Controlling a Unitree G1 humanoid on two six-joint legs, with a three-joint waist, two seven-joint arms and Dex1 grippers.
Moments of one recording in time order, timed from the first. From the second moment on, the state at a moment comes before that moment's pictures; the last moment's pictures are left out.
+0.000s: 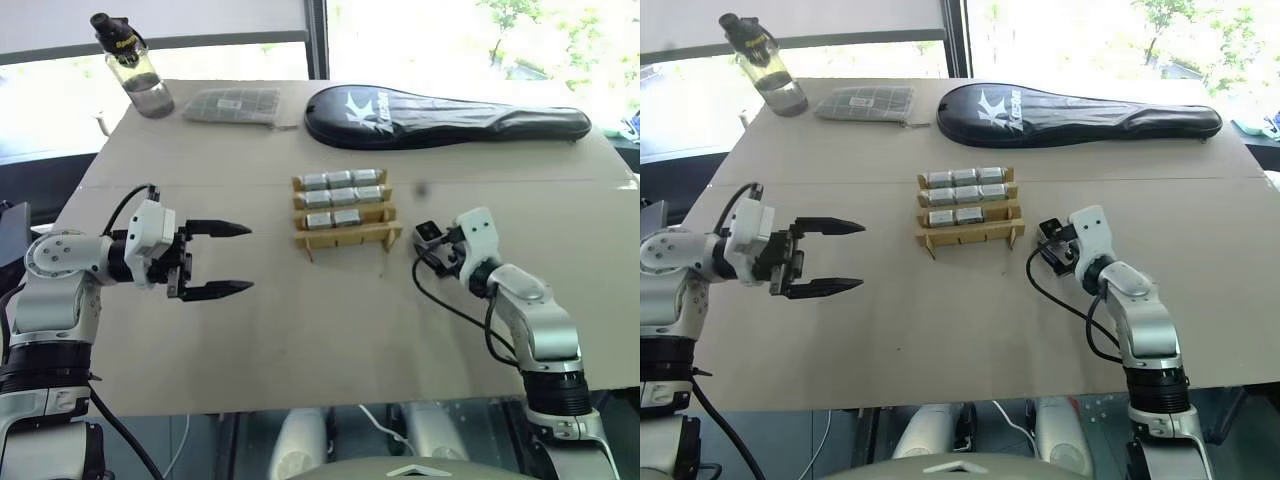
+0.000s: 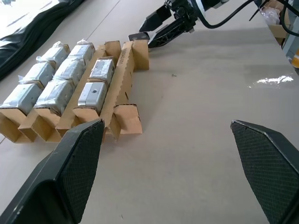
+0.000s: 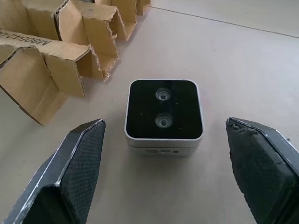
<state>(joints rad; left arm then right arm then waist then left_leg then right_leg) -0.34 0.90 0.19 0.22 -0.50 0.00 -1.58 -0.28 -0.21 -0.03 -0.18 0.07 0.64 0.45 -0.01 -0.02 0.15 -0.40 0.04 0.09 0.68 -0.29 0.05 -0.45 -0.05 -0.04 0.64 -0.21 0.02</state>
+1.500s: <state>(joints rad) -0.95 0.49 -0.09 0.45 -0.42 0.43 -1.32 -0.60 -0.61 0.28 0.08 -0.37 -0.42 0.58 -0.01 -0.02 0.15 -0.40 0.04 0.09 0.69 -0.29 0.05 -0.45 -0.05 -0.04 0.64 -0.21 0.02</state>
